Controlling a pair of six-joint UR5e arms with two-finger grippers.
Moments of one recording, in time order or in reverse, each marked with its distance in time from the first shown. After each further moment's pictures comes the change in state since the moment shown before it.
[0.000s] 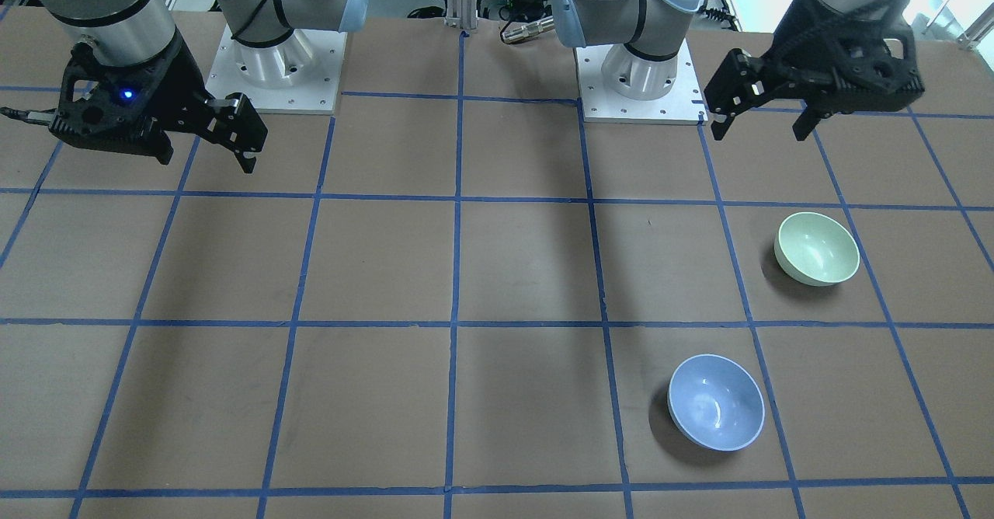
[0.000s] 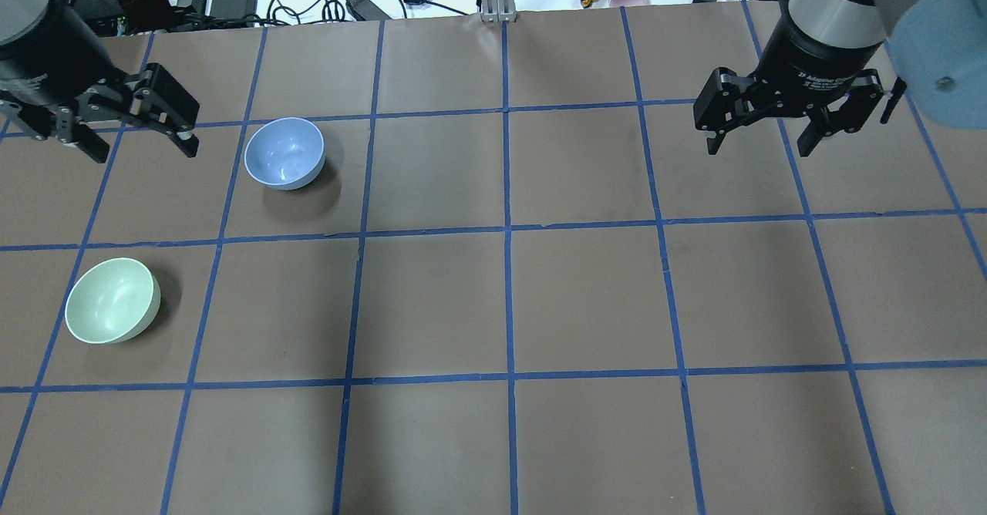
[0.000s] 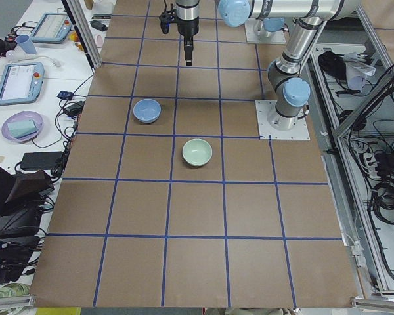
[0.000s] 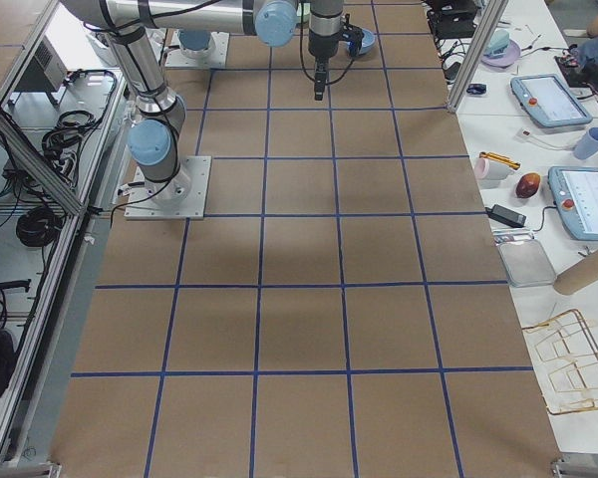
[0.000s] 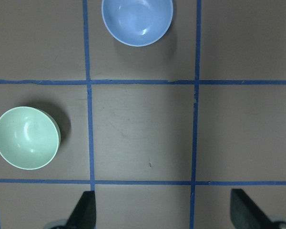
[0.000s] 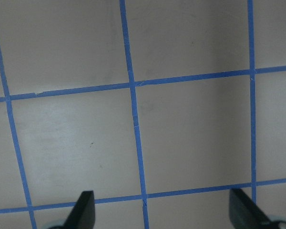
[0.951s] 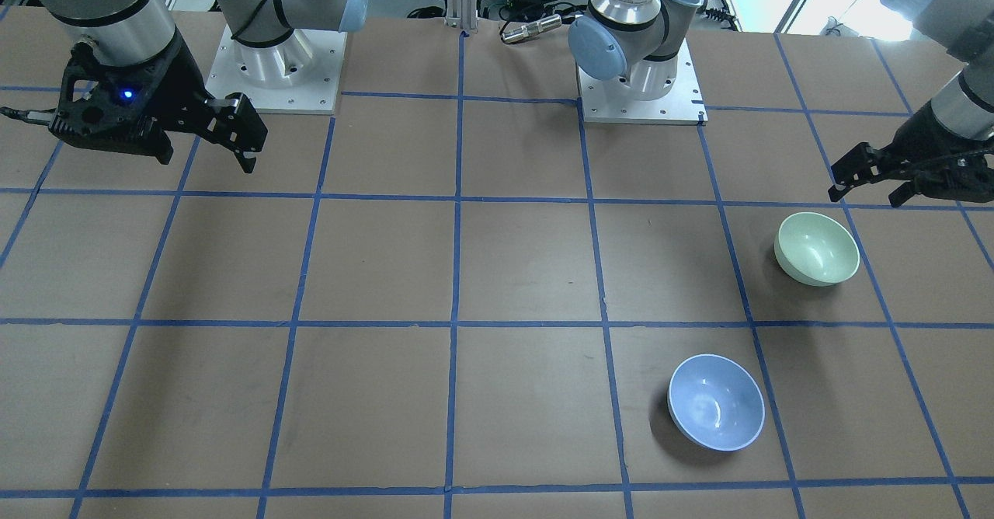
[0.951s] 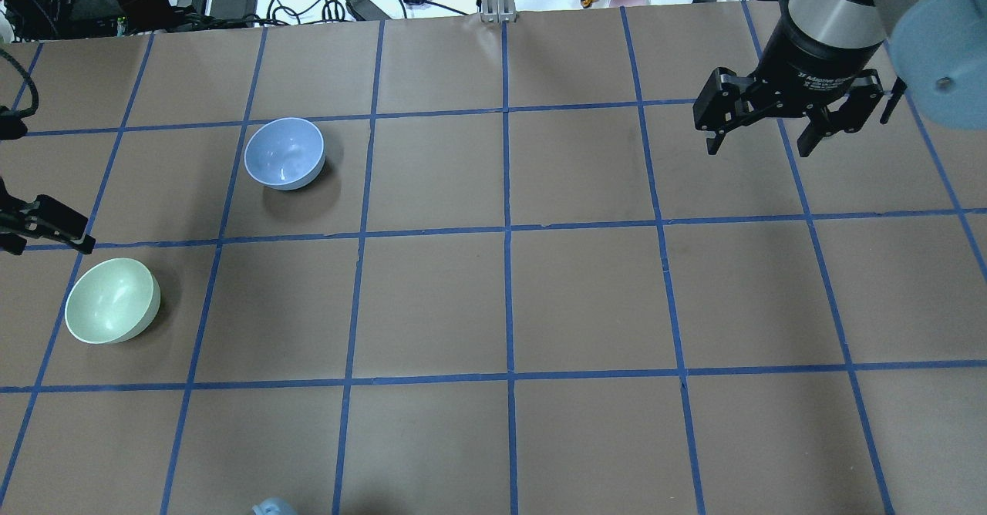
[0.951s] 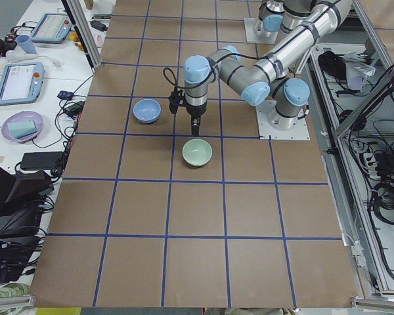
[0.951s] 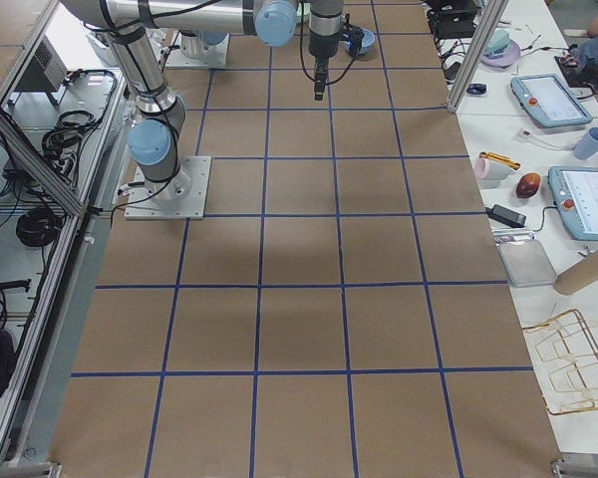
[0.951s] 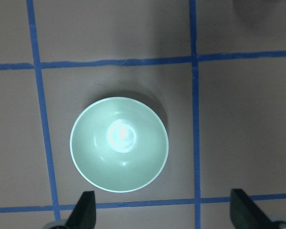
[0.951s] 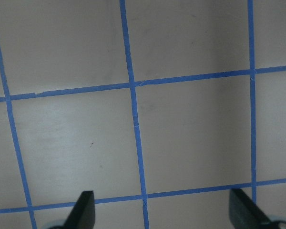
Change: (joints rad) left arm 0.404 -0.072 -0.321 0.412 -0.033 0.528; right arm 0.000 0.000 0.000 0.000 0.000 0.000
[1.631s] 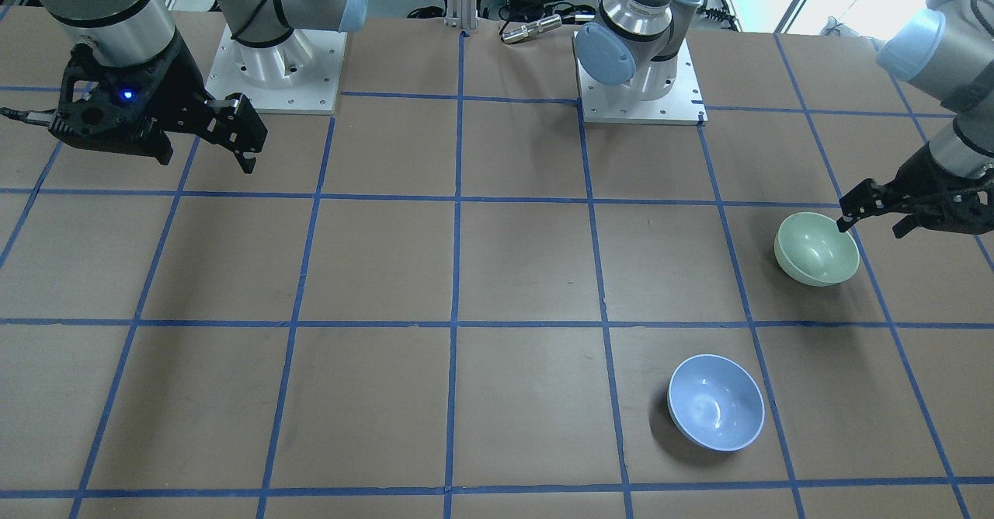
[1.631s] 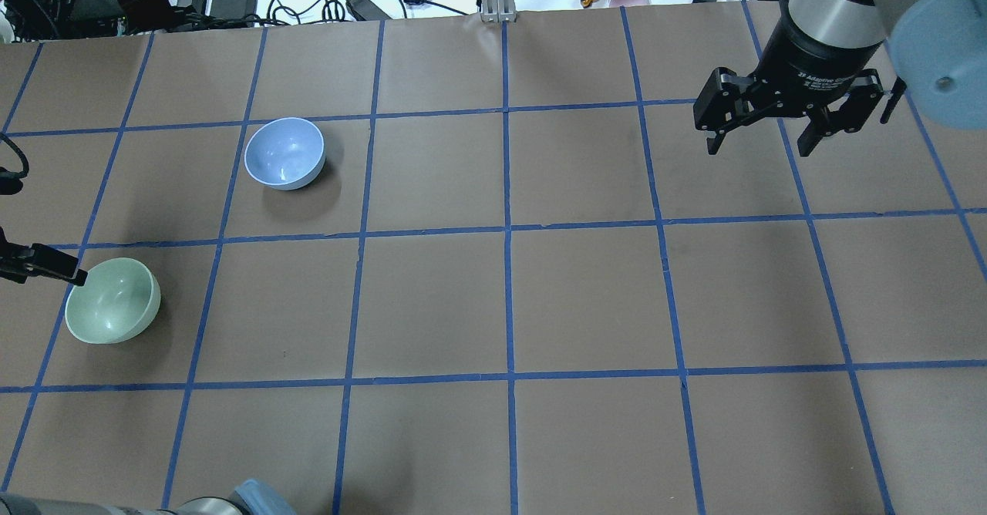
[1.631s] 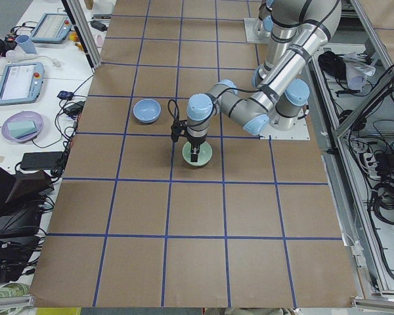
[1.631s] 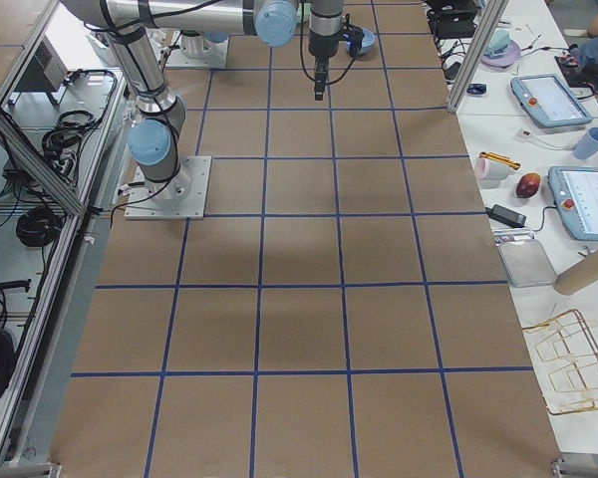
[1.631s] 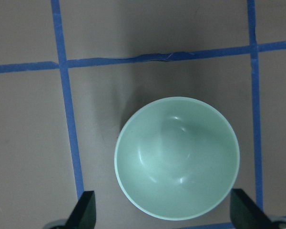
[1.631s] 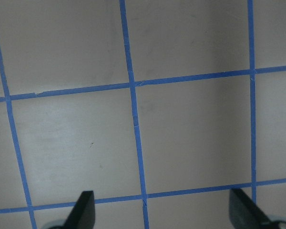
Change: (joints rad) left arm 0.092 -0.146 -0.091 0.272 -0.025 0.101; right arm 0.000 0.000 0.000 0.000 0.000 0.000
